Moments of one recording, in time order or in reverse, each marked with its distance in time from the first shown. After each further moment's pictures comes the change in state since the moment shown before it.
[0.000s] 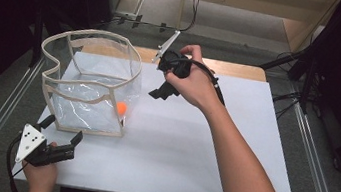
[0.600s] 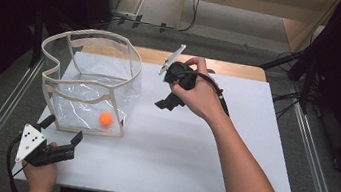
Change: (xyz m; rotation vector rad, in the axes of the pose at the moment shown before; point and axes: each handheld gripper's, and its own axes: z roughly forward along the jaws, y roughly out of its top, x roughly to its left) left arm 0.000 0.000 0.000 0.003 -0.001 0.002; right arm 0.007 -0.030 0.011 0.011 0.004 0.009
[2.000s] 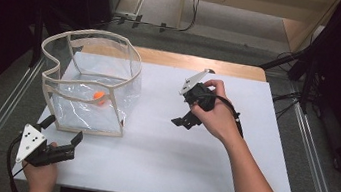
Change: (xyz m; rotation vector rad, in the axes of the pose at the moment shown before) left arm -0.001 0.000 0.000 0.002 0.001 0.005; right arm 0.010 -0.074 0.007 -0.051 0.010 0.056
